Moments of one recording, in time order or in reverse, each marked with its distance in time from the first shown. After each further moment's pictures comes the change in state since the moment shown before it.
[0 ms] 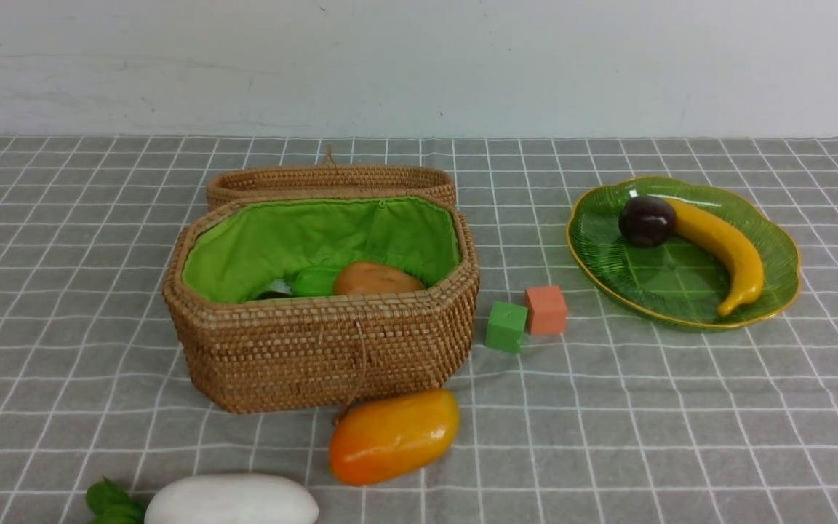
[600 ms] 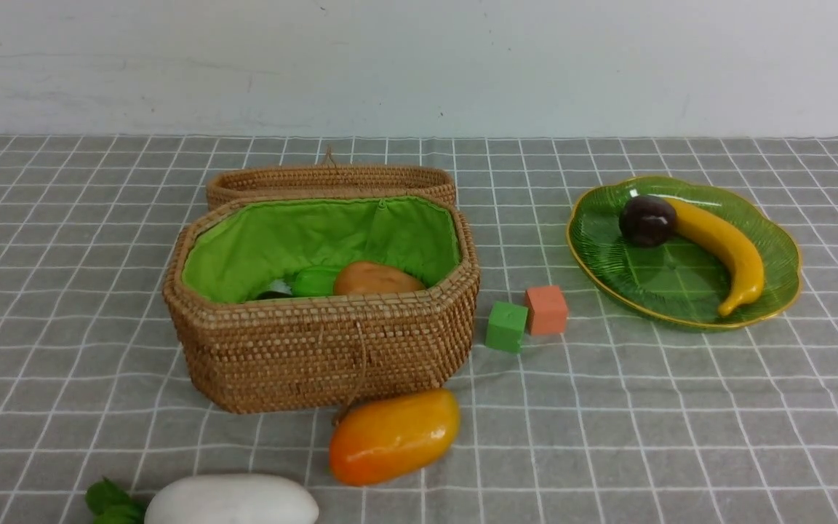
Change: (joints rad) right arm 0.000 0.000 0.000 0.000 0.000 0.000; left arm 0.000 0.002 -0.156 -0.416 -0.703 -0.279
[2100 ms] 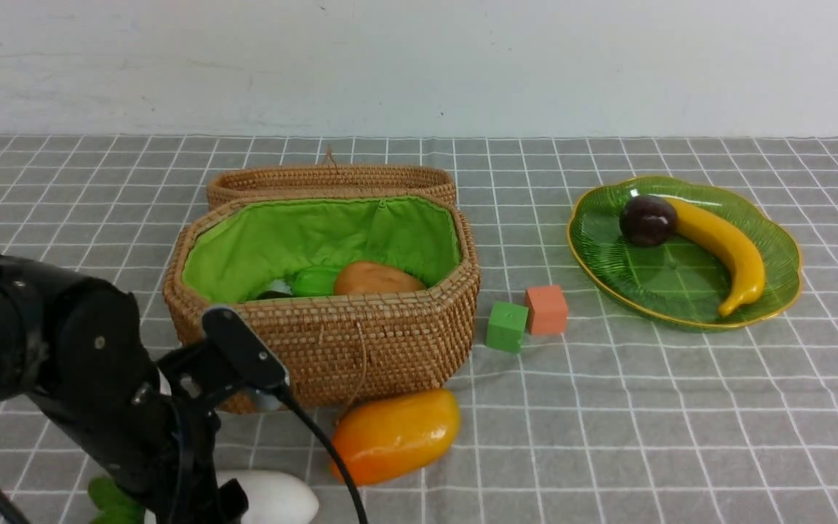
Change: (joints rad) right arm 0.000 0.000 0.000 0.000 0.003 0.000; left arm -0.279 1.546 -0.685 0.272 0.956 0.827
